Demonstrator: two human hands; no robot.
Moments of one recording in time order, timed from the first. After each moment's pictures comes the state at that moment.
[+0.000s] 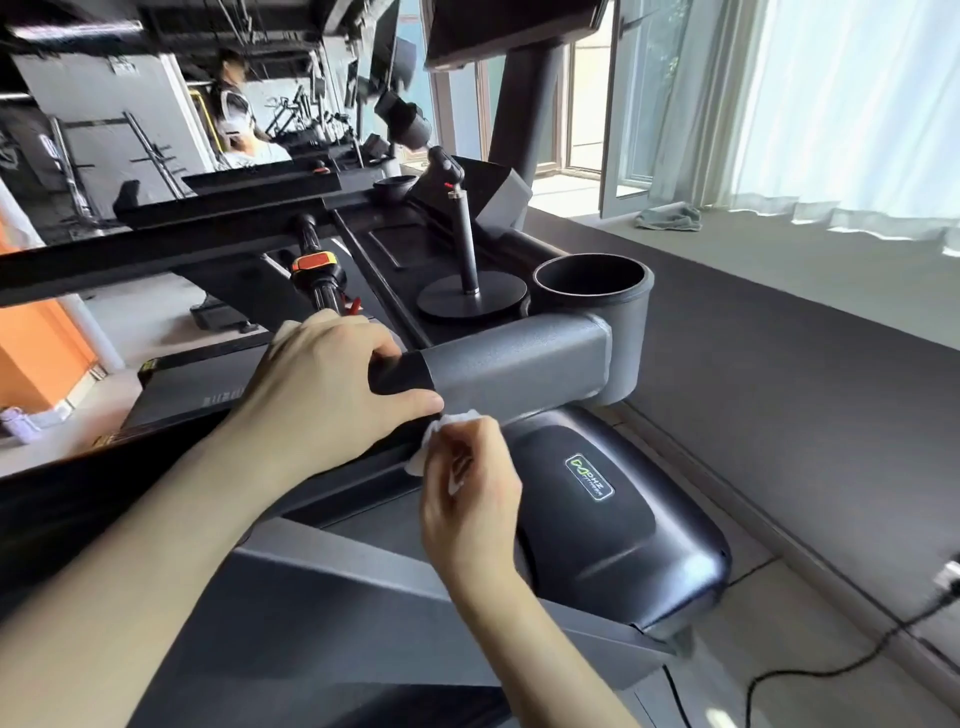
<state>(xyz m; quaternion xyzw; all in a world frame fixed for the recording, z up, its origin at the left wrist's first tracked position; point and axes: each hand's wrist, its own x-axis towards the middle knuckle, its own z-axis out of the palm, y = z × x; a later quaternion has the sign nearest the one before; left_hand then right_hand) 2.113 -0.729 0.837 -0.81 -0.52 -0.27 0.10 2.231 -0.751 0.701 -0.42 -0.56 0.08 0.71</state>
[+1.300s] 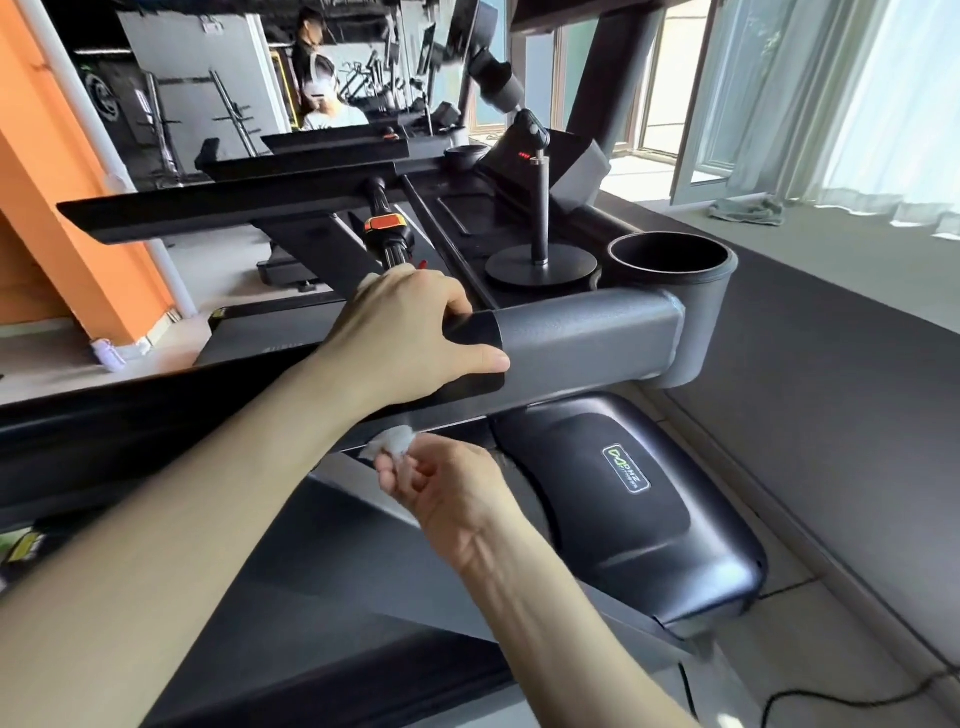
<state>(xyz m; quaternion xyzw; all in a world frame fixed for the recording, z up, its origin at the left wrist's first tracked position) 2.109 -0.726 0.837 -0.79 -0.54 -0.27 0.06 2.187 -0.767 0.720 -0.31 -0.24 0.79 0.48</state>
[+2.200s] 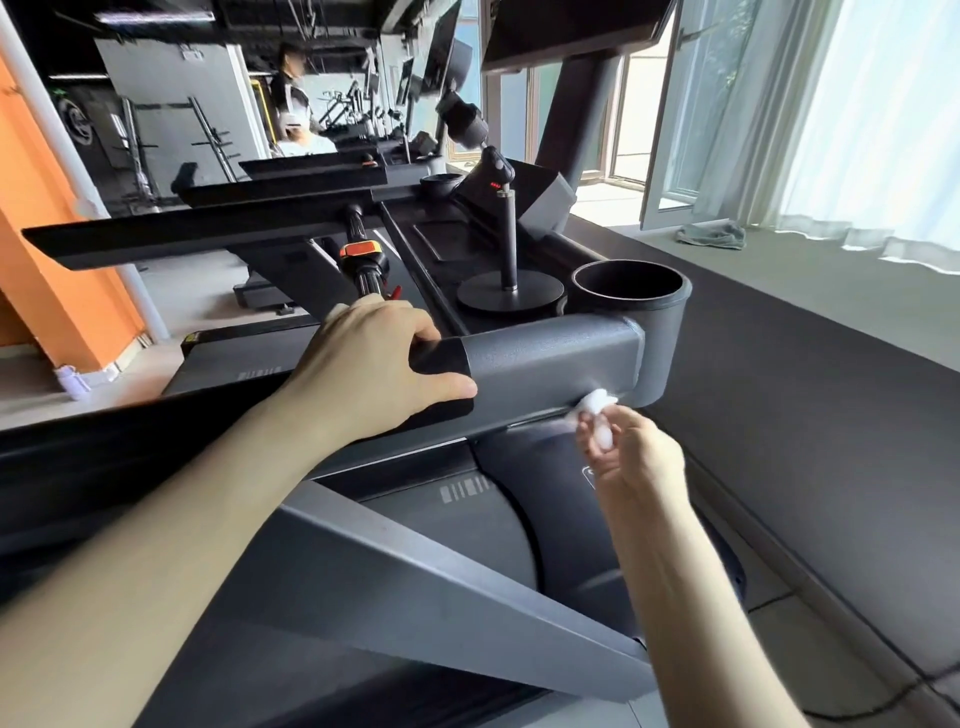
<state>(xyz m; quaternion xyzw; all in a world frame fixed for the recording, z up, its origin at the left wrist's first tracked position) 2.109 -0.730 0.834 -0.80 -0.53 -0.28 0.08 2.336 -0.732 0.737 -0.40 -0.06 0.57 0.72</state>
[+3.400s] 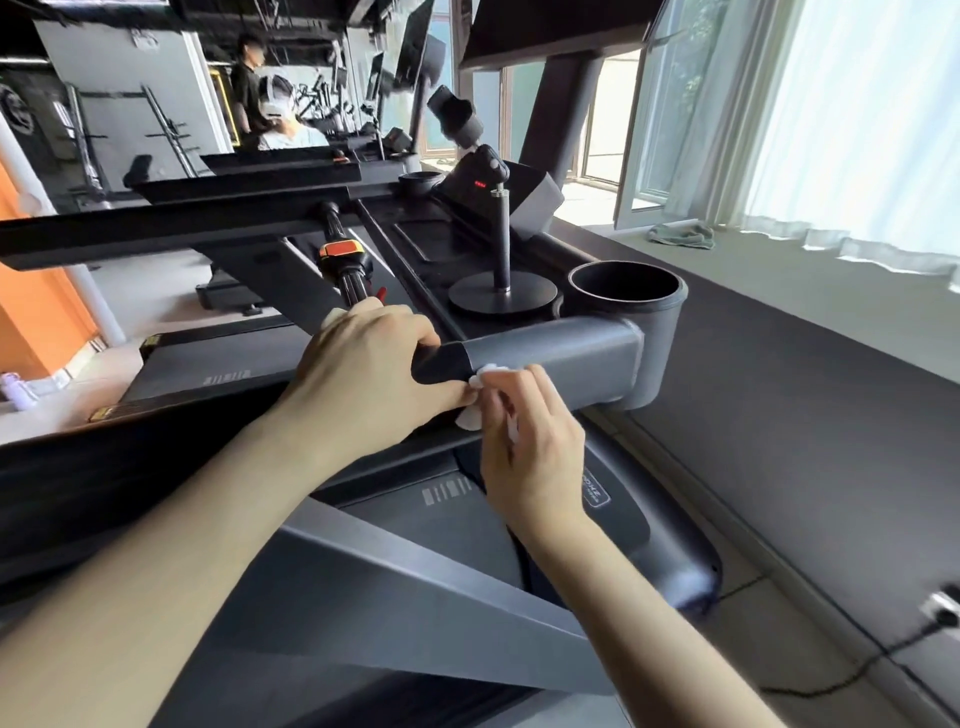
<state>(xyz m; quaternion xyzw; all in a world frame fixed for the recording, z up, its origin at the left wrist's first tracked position) 2.106 -0.726 0.830 -0.80 -0.52 -0.29 0.08 2.267 -0.740 0.735 -0.41 -0.68 -0.11 0.60</state>
